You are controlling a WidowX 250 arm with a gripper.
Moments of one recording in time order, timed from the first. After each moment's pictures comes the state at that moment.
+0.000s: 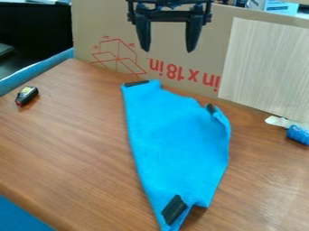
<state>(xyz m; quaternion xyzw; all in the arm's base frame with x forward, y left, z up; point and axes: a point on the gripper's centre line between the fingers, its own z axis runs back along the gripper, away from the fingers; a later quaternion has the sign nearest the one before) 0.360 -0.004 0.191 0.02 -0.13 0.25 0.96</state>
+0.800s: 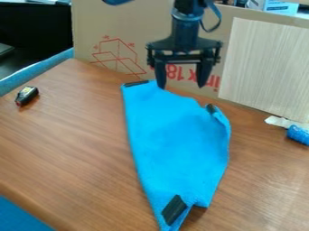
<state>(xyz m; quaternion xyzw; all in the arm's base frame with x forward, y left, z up) 0.382 -0.018 0.125 0.02 -0.11 0.30 0.95</state>
